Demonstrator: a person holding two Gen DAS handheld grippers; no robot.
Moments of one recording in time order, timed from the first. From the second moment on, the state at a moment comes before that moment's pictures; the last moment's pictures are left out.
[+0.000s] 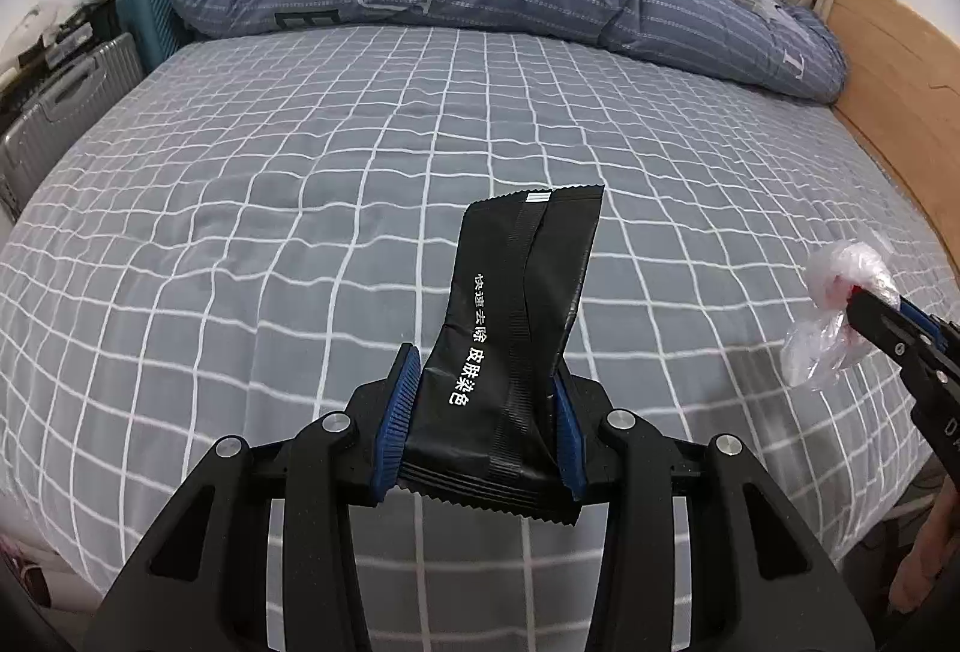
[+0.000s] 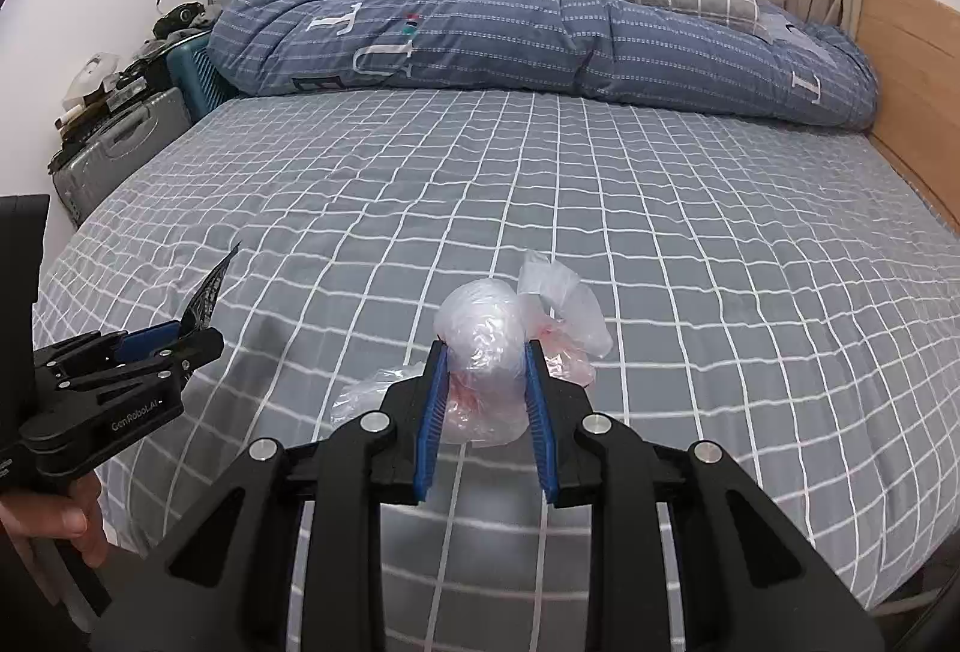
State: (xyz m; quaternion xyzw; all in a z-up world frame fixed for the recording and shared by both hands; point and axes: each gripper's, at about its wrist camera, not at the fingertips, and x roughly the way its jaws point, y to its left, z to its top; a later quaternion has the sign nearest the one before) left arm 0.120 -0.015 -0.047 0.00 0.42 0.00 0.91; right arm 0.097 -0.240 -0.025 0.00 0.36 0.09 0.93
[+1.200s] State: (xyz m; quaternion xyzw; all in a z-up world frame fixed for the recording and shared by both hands) left arm -0.017 -0.043 -0.050 0.00 0.43 -0.02 0.90; right arm -0.025 -0.234 -0.014 -0.02 0.36 0.11 0.93
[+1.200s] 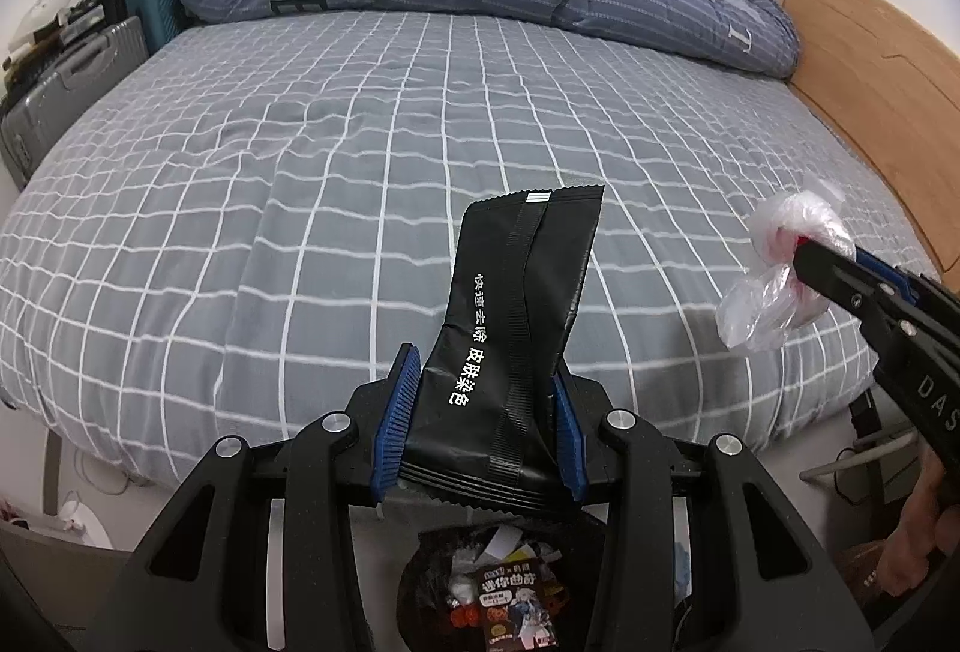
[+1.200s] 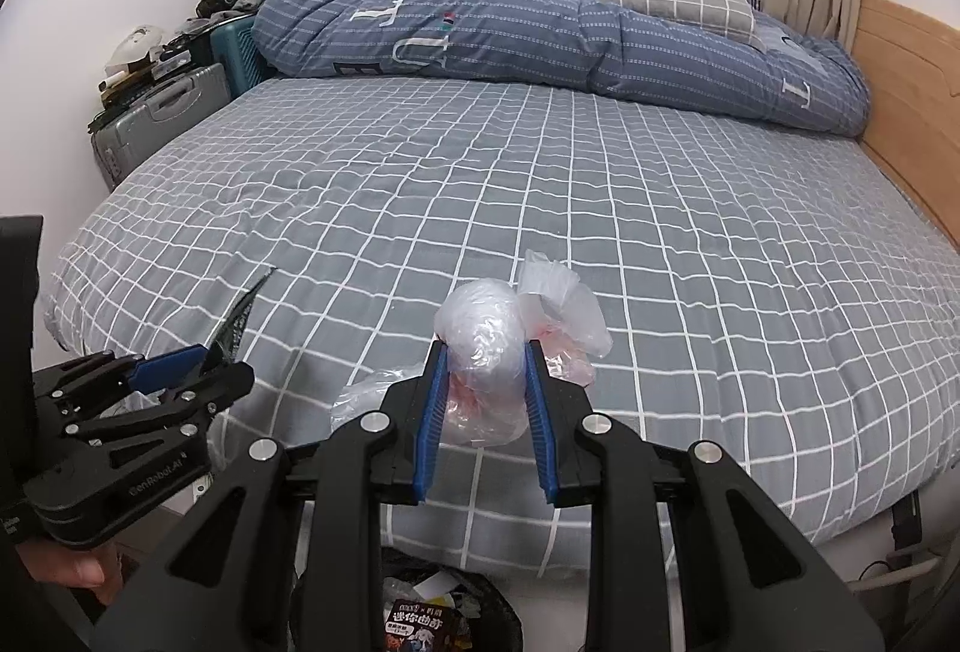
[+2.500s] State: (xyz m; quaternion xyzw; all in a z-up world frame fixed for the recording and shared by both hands) left arm -0.157 -0.047 -0.076 -0.02 0.49 -0.02 0.87; right arm -0.160 -0.235 -0.055 0.00 0.43 0.10 0.90
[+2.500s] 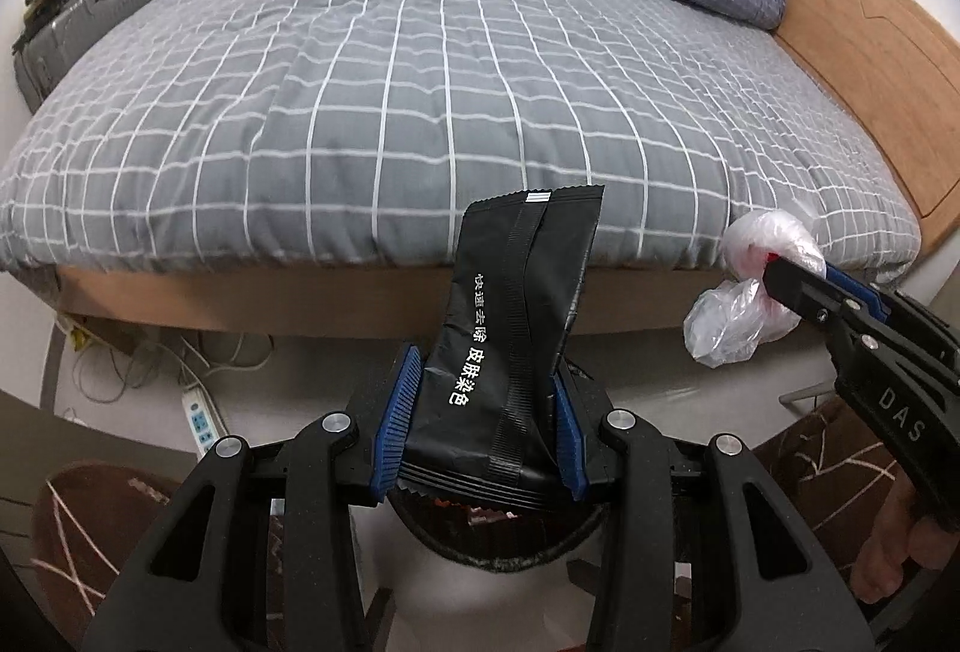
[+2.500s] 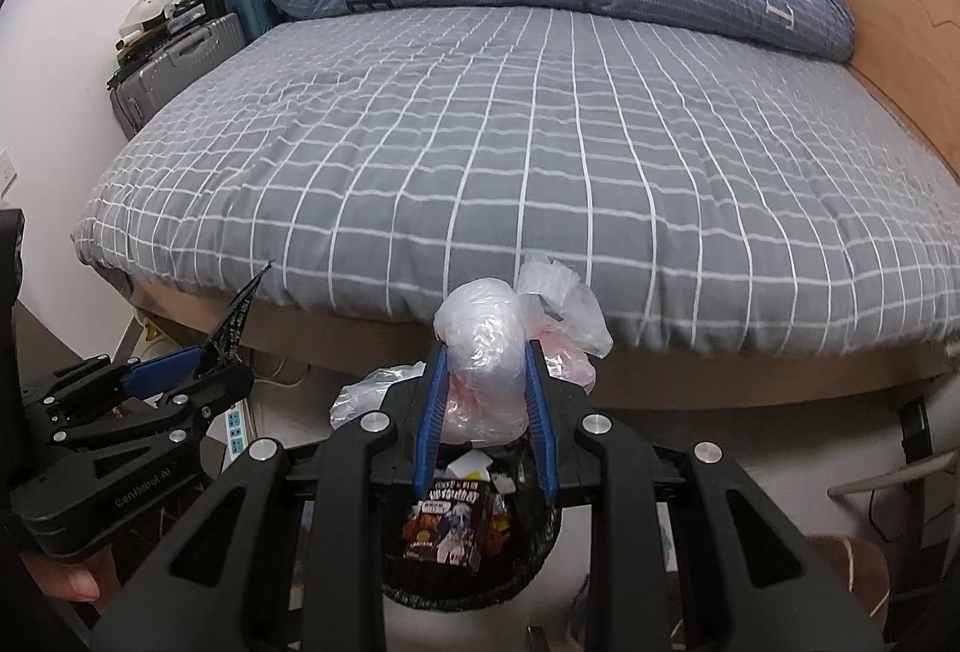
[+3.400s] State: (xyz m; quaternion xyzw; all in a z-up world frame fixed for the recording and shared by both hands) left arm -0.130 0.006 -0.183 -0.03 0.56 0.02 0.83; right arm -0.124 -0.180 -0.179 -0.04 0.54 0.15 0.83
